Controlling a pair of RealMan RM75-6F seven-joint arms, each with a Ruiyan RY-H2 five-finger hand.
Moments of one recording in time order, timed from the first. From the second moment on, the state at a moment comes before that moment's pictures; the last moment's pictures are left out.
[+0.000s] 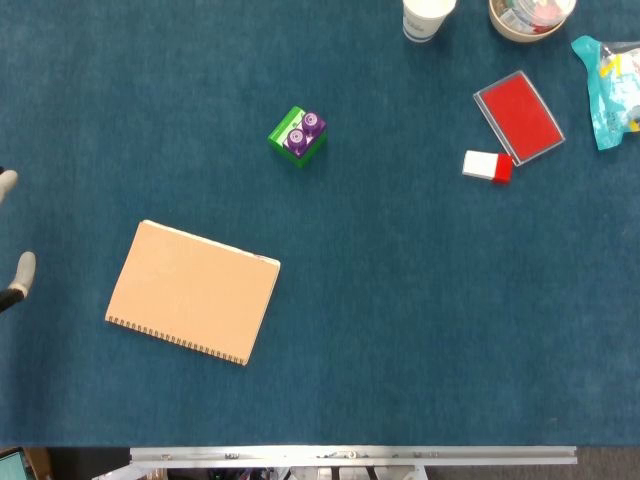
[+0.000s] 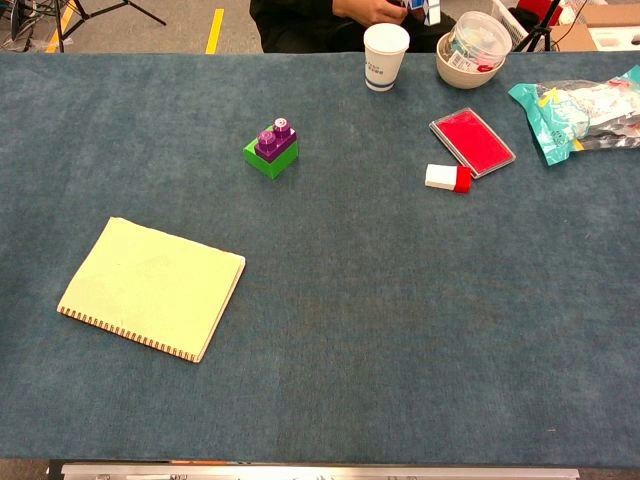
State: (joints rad) left arm -0.08 -1.17 -0.04 -1.72 1.51 1.51 0.03; right arm 0.08 -1.10 0.10 -1.61 -1.47 1.46 0.27
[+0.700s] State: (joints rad) left arm -0.15 -1.09 0.04 -1.60 1.68 1.41 -0.12; right arm 0.09 -1.09 0.10 -1.64 -1.49 1.46 0.24
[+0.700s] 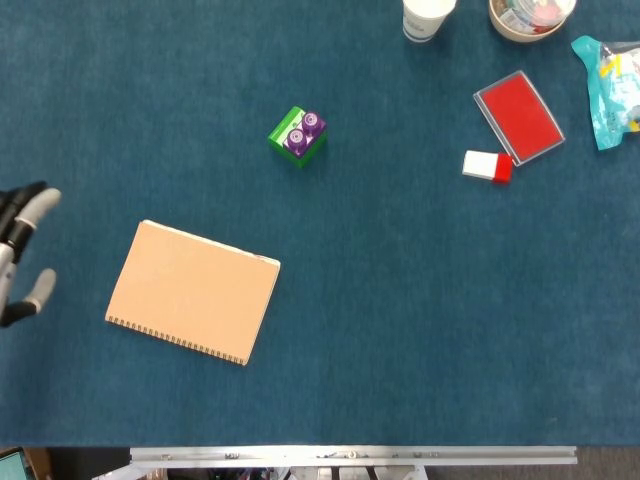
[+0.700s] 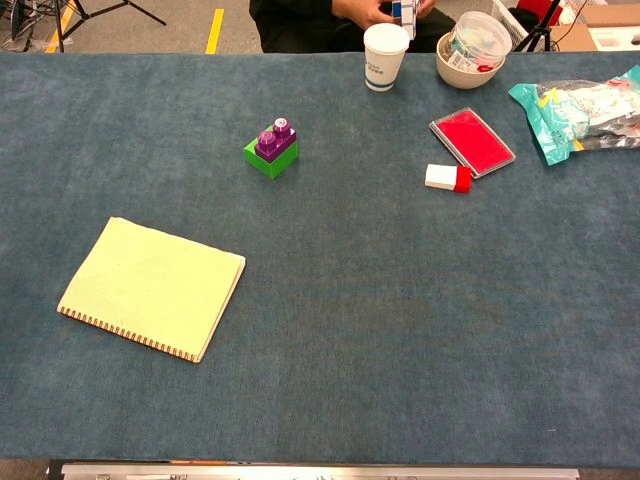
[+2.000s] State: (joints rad) left arm -0.33 -1.37 0.23 -1.36 2.01 1.26 -0.10; right arm 0.09 -1.09 0.09 -1.63 -1.49 1.46 0.26
